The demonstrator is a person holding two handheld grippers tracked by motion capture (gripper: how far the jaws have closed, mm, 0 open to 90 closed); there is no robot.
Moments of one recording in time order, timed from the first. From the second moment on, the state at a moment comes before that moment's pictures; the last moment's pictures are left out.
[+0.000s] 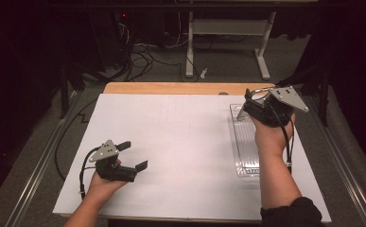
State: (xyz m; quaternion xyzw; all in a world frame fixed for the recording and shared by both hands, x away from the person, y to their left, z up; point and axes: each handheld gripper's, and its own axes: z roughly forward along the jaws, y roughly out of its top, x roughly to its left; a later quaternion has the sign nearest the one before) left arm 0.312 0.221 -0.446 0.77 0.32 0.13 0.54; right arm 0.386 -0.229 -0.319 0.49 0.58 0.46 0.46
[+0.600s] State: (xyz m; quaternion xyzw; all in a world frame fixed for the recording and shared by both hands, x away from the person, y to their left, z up) left arm 0.312 0.222 -0.446 0.77 0.32 0.13 0.54; right arm 0.419 -0.218 -0.333 0.52 0.58 0.43 0.45
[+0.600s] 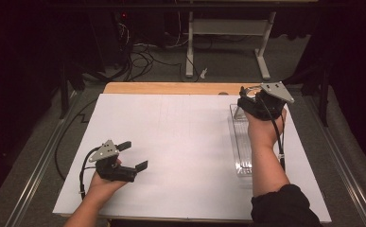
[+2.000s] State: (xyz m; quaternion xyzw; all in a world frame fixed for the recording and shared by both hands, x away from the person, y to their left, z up) left arm 0.309 0.224 -0.447 0.77 0.32 0.13 0.53; right arm 0.462 -0.210 -0.363 0.56 0.58 0.38 0.45
